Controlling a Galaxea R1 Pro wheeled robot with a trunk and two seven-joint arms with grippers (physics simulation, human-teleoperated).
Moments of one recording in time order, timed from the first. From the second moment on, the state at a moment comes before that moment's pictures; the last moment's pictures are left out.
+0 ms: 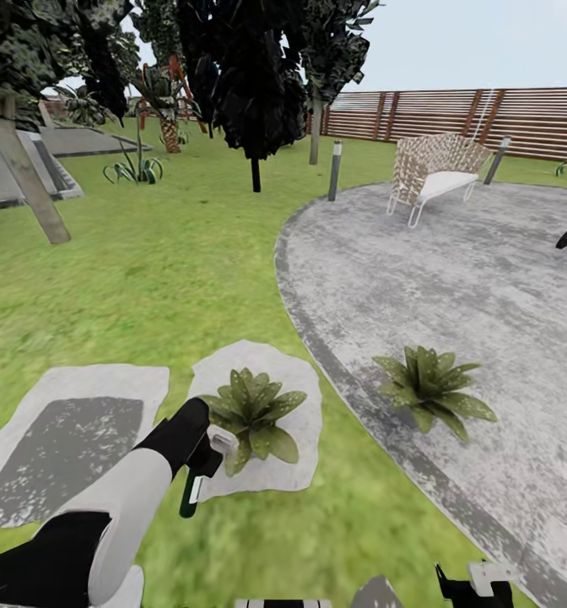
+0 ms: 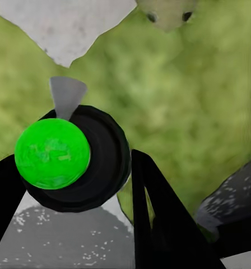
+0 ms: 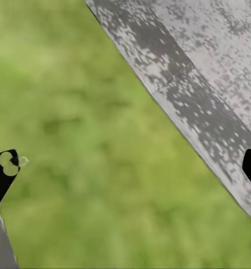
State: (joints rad) left arm -0.93 -0.11 0.03 -0.42 -0.80 1.03 -0.58; right arm -0.39 -0.16 -0.97 -0.16 0.94 -0.61 0.08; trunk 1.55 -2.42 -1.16
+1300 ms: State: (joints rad) left arm -0.95 -0.09 0.03 -0.37 -0.80 1.03 -0.58; right arm -0.39 -0.16 -0.97 -0.16 0.94 -0.61 0.08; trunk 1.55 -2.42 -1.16
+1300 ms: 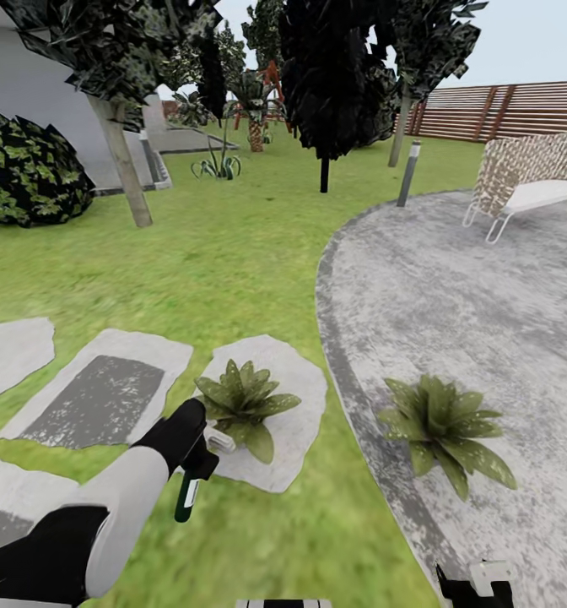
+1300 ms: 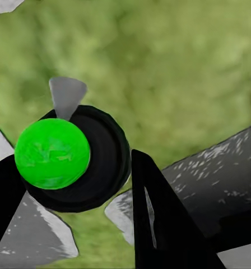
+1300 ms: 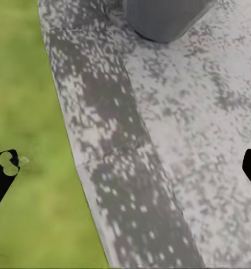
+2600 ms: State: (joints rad) left arm -0.82 -0.12 0.16 -0.48 -0.72 1.02 -0.51; right arm -0.39 -0.16 -0.97 -0.16 0.94 -0.61 0.08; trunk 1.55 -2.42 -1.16
